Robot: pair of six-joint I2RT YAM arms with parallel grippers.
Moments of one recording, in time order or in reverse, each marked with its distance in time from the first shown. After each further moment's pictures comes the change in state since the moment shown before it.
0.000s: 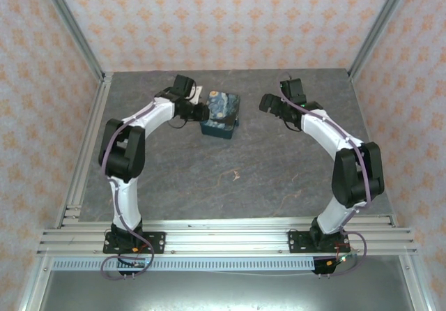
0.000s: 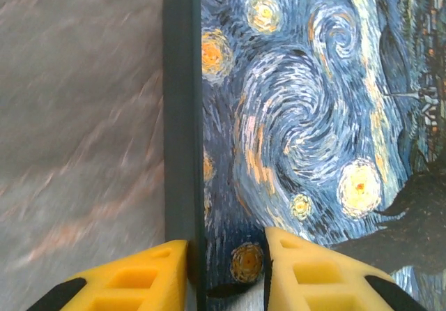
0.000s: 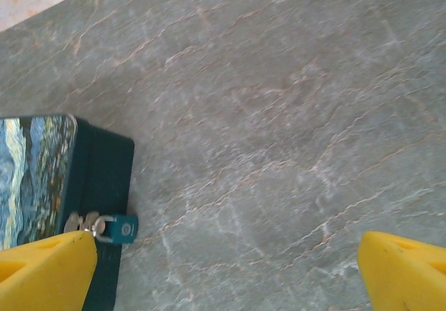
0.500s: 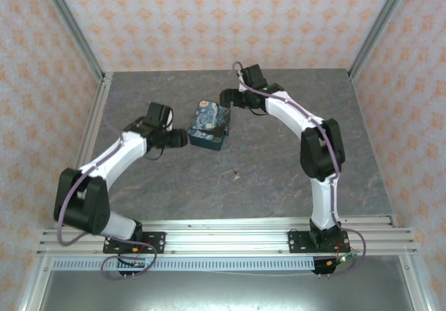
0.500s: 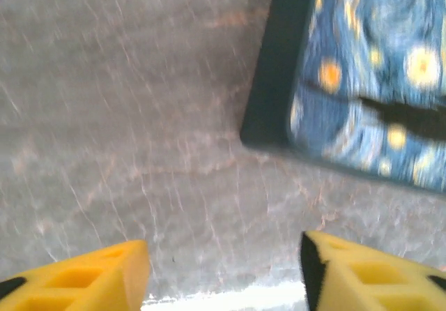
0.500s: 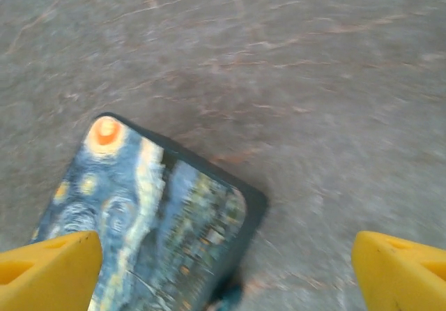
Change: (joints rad) left arm -0.002 -0.580 -0.570 -0.012 -0.203 -0.150; right arm 0.182 0.425 0.543 -0.135 -0.216 -0.185
